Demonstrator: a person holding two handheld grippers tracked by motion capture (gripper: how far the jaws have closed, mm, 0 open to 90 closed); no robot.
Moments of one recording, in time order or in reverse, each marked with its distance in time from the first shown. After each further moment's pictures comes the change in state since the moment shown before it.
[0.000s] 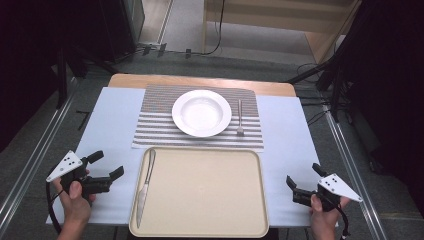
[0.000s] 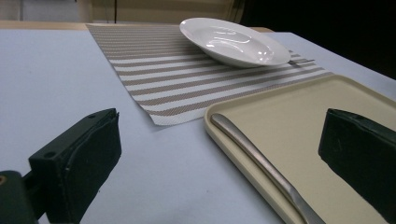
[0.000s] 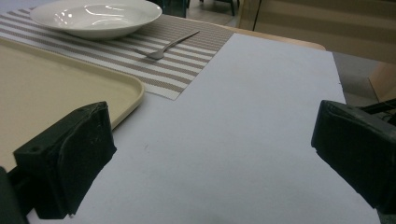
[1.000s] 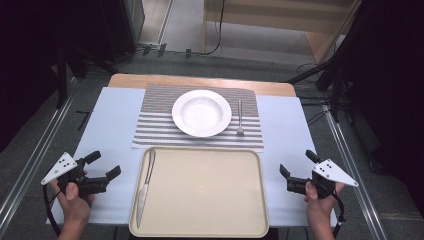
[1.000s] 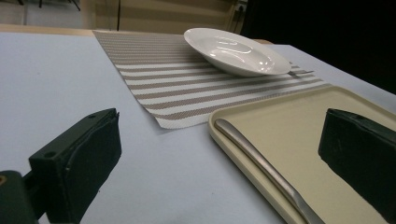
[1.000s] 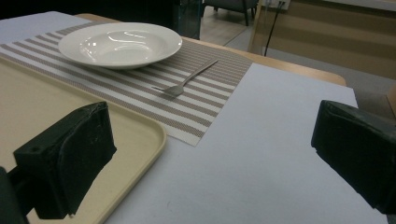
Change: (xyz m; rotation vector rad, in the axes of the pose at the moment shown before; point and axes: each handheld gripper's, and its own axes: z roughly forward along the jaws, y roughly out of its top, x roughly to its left) left arm 0.006 -0.006 -0.004 -0.047 -0.002 -0.027; right arm 0.012 0.045 0.015 -0.025 0.057 -0.032
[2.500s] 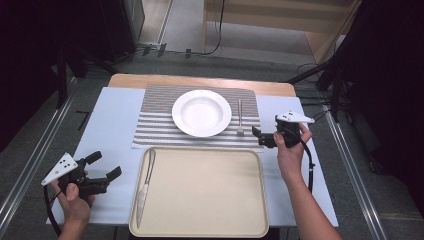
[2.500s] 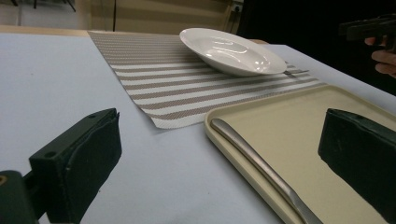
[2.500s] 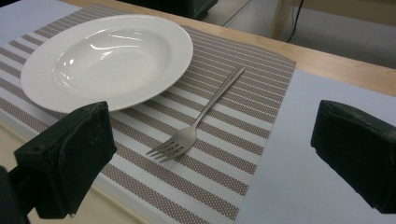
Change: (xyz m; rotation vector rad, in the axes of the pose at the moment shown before) left arm 0.000 -0.001 0.000 -0.006 -0.017 0.004; right arm -0.002 0.071 0.130 0.196 0.080 0.058
